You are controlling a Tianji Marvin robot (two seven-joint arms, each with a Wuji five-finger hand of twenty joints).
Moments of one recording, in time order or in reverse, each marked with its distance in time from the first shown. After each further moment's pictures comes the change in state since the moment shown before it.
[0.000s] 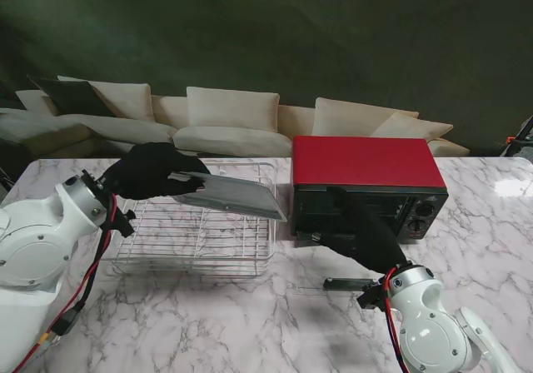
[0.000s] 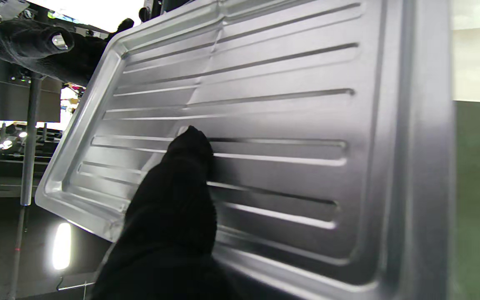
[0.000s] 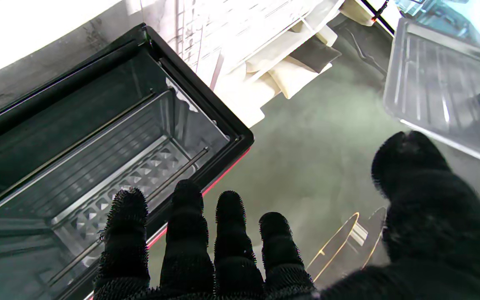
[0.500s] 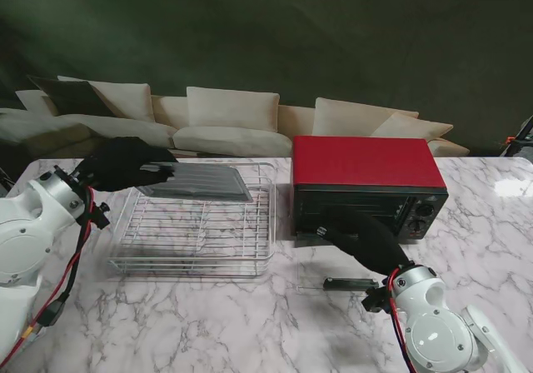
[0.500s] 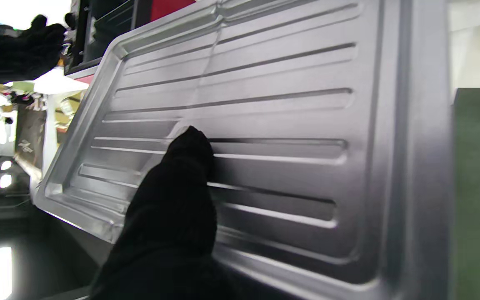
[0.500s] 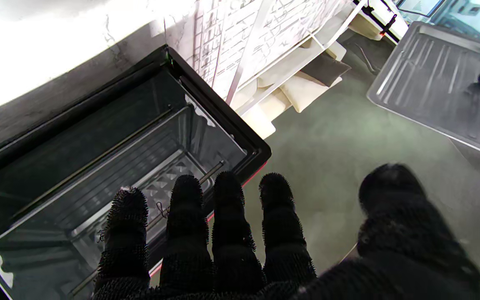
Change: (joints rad) left arm 0.003 0.000 -0.098 0.065 0.083 0.016 0.013; right arm -0.003 0.012 0.022 0.002 0.017 0.028 0.067; left_hand 0.000 0.000 0.000 0.000 0.000 0.000 -0.002 -0.011 0.000 -0.002 0.000 0.000 -0.002 0.000 -0.009 0.000 -0.002 -0.001 -0.011 0.000; right_hand 0.089 0.257 -0.267 0.000 0.272 -0.054 0.090 0.082 0.207 0.023 -0.028 0.024 0.040 0.000 0.001 0.000 -0.001 -0.001 -0.002 0.000
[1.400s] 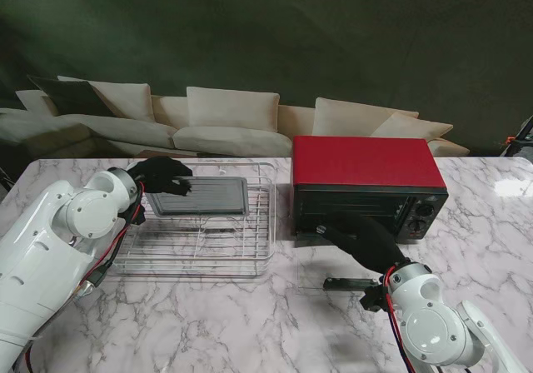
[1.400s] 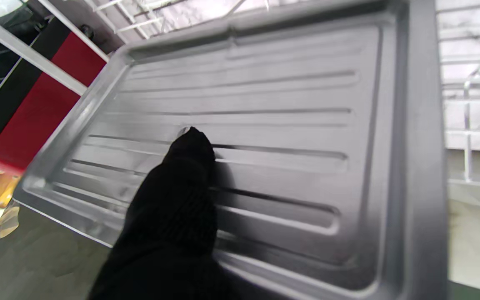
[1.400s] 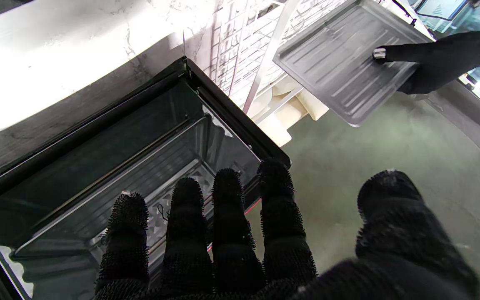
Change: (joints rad) left arm -0.320 -0.010 0.360 0.411 0.048 0.338 -0.100; right arm 0.030 0.005 -0.022 0.011 -0.003 0.080 0.031; left_hand 0.000 0.000 0.010 0.000 -0.014 0.000 -0.008 -0.012 -0.016 0.003 -0.025 -0.001 -0.014 0.000 -0.017 0.013 -0.021 -0.001 -0.001 0.001; right_hand -0.006 0.056 -0.013 -0.001 0.134 0.000 0.027 -0.012 0.031 0.002 -0.003 -0.009 -0.025 -0.004 0.000 -0.001 -0.027 -0.012 -0.032 -0.027
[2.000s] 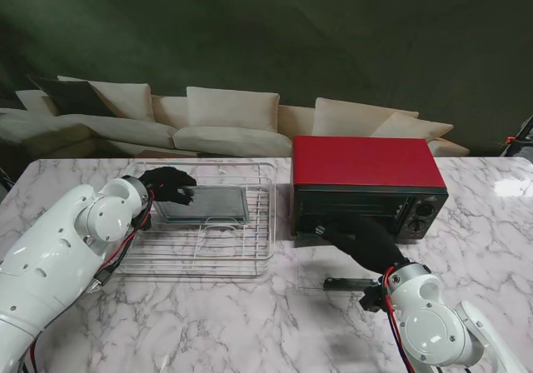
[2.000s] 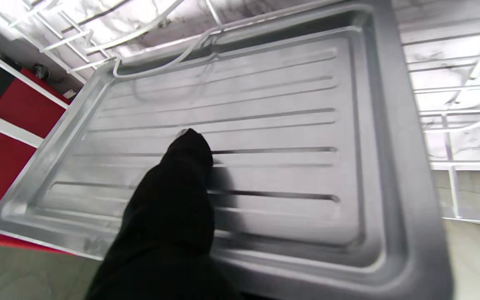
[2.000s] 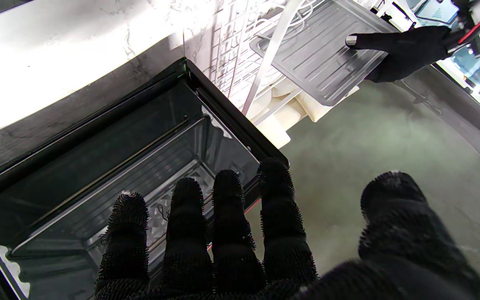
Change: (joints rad) left arm -0.080 -0.001 0.137 0.151 0.060 0.016 0.069; right arm 0.000 0.001 -0.003 -0.001 -0.011 -0.003 0.002; left_hand -0.015 -0.001 0.006 0.021 -0.065 0.002 -0.052 0.085 -0.014 -0.041 -0.052 0.043 -0.074 -0.013 -0.003 0.049 -0.076 -0.012 -0.032 0.047; right_hand -0.019 0.000 0.000 0.000 0.000 0.000 0.000 0.000 -0.009 0.000 0.000 -0.002 0.000 0.000 0.000 0.000 0.000 0.000 0.002 -0.001
